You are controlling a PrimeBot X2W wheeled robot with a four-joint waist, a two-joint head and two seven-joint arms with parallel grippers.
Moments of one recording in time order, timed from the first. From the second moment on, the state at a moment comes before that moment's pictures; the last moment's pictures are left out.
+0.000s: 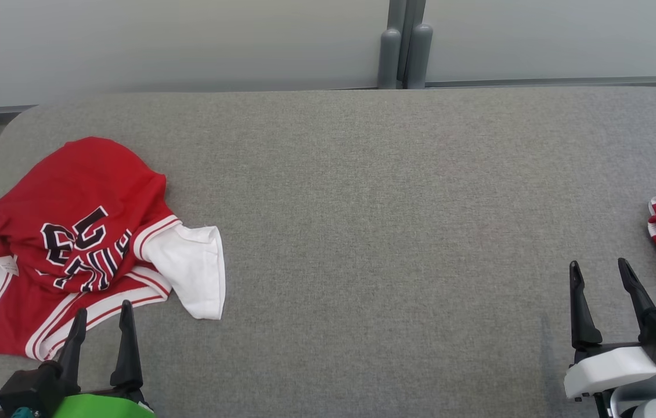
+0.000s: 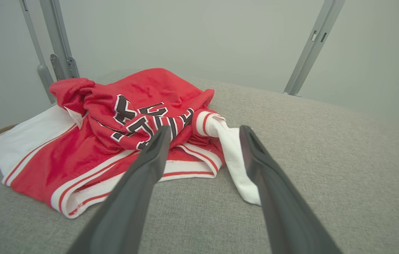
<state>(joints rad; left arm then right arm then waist) 0.05 0.13 0.03 0.21 -0.35 -0.13 -0.26 0.03 -0.05 -0.17 0.12 -0.01 0.13 -0.26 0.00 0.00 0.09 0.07</state>
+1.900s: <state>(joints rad) 0.17 0.14 0.13 0.18 -0.34 -0.12 -0.26 0.02 -0.05 -0.12 0.16 -0.04 0.13 -0.26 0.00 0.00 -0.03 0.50</state>
